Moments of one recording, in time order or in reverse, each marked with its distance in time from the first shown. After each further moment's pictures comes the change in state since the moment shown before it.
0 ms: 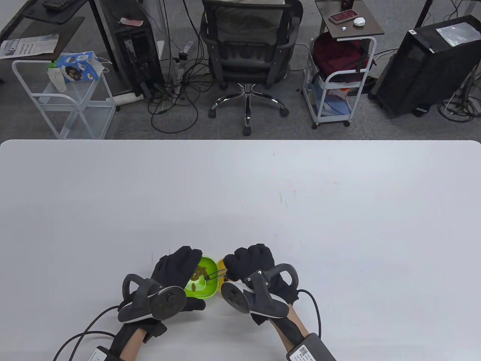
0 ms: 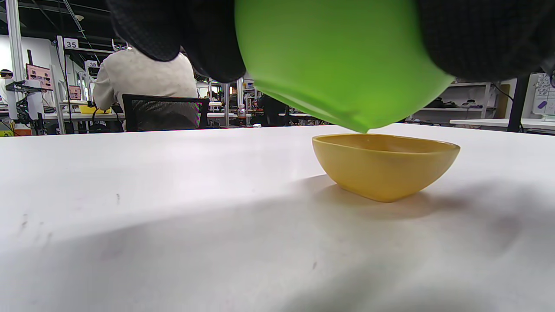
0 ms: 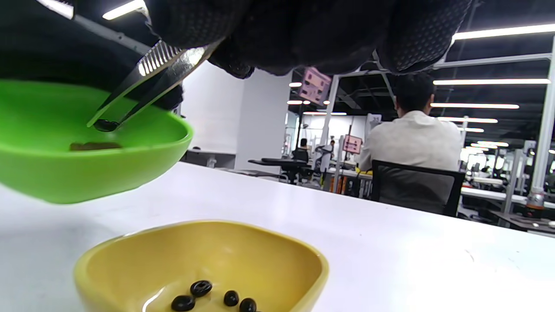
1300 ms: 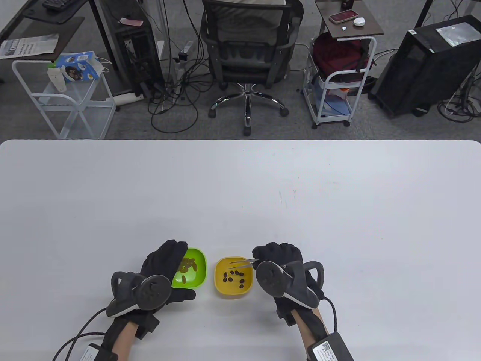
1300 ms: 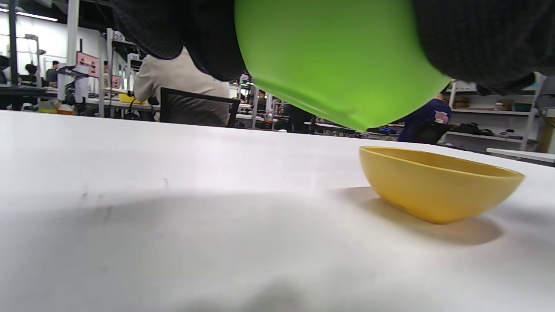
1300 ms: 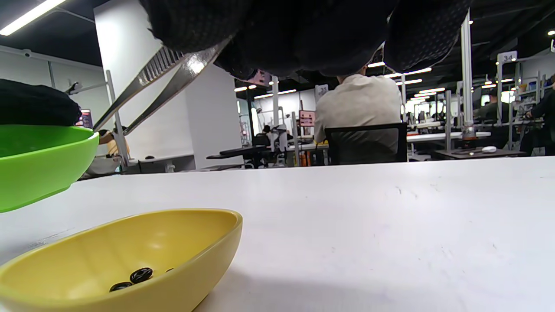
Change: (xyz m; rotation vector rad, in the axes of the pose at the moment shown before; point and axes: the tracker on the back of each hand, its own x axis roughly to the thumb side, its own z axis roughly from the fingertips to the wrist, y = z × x) left_hand -0.040 -0.005 0.004 0.018 0.132 0.108; right_hand -0.056 0.005 0.014 0.068 0.200 -0.153
